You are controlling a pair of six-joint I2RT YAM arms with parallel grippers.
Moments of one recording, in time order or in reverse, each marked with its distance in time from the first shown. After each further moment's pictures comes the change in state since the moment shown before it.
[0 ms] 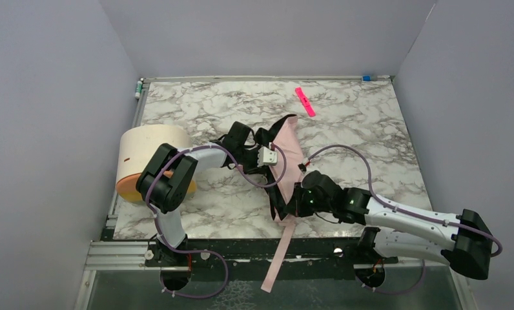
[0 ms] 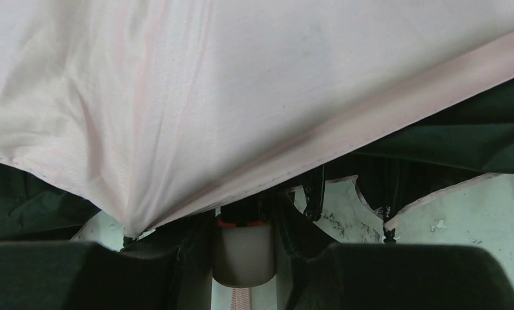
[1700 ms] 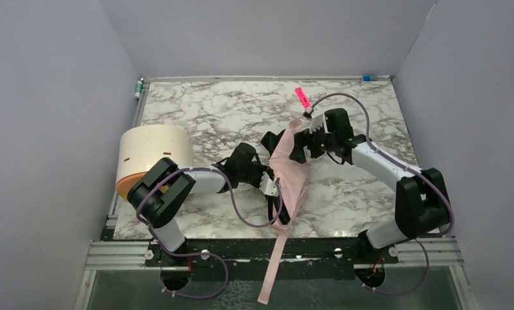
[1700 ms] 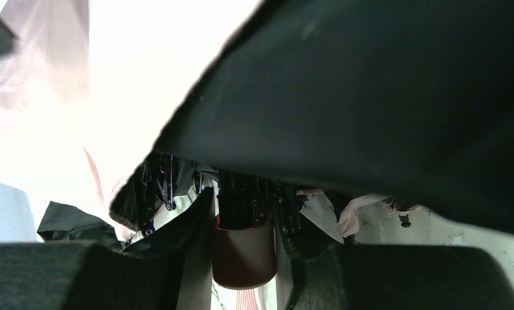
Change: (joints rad) left arm -0.168 -0.135 -0.293 0.365 -0.247 0.311; right arm -0.678 0.454 0.336 0.147 -0.418 -0.861
